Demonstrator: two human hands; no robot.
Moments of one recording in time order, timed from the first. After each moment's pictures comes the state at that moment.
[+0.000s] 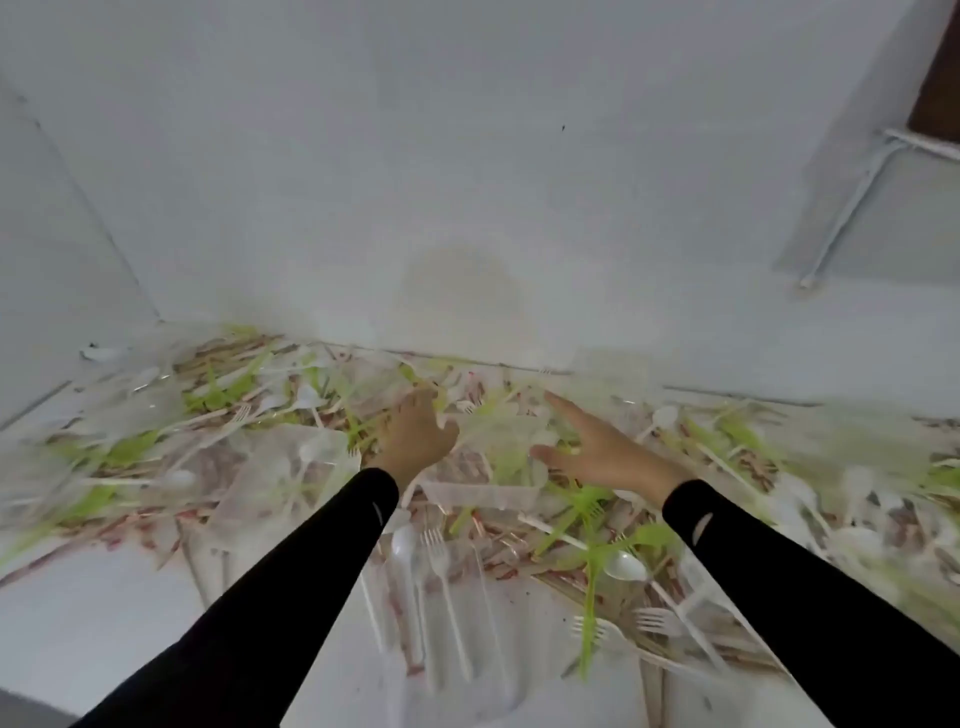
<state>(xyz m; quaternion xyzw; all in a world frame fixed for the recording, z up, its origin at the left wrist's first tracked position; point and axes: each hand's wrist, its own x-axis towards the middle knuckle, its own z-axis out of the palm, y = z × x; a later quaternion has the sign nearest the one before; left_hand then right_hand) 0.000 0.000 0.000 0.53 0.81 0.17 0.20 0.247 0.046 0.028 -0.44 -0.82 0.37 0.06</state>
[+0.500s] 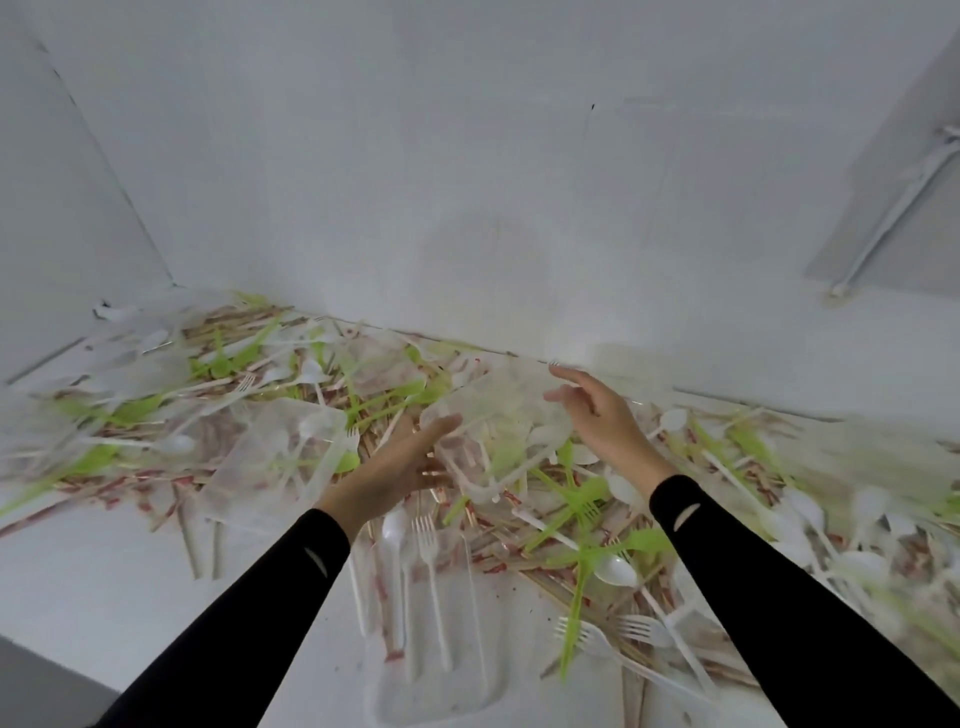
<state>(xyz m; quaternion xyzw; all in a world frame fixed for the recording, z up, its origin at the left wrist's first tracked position) 0.006 -0.045 -0.006 0.29 0.59 0.49 0.56 0.239 0.076 0.016 -0.42 -0.74 0.44 0.28</state>
